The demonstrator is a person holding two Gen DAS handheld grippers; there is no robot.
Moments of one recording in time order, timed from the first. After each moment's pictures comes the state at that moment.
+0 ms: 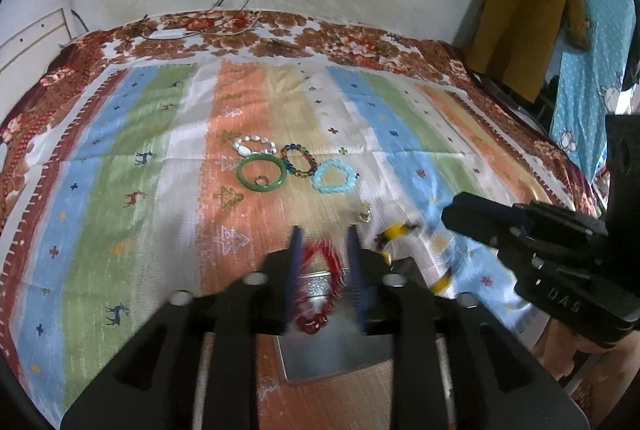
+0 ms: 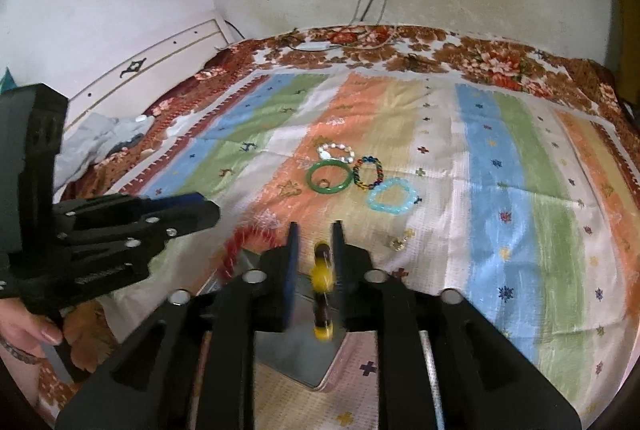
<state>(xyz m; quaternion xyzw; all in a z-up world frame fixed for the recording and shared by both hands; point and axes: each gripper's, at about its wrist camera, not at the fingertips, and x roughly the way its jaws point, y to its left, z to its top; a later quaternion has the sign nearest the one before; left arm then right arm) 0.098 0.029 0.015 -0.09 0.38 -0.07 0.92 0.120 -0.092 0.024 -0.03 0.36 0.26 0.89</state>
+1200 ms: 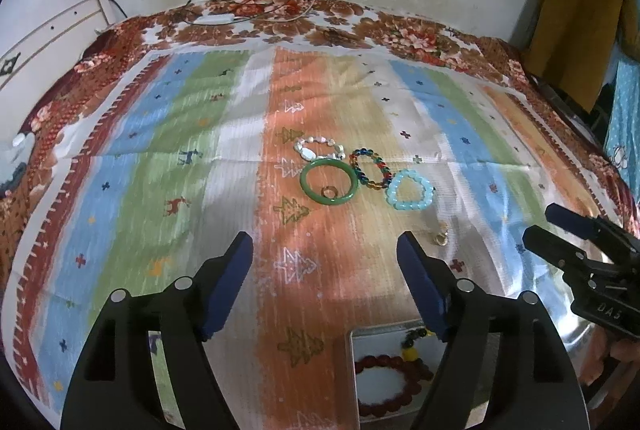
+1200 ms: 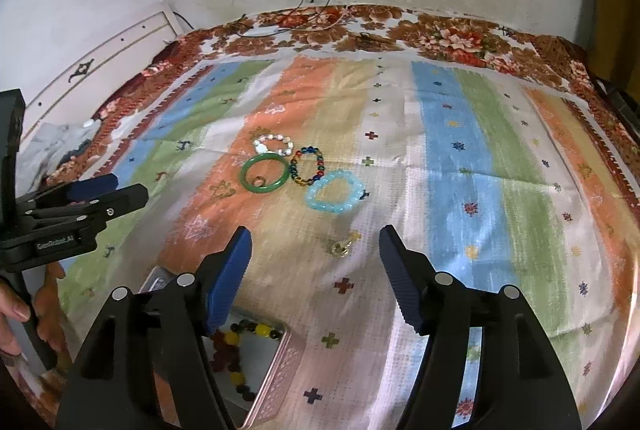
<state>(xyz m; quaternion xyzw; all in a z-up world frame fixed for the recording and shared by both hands) 0.151 0.064 -0.006 -0.07 0.41 0.01 0.91 0.173 -0.107 0.000 -0.04 0.39 0.19 0.90</state>
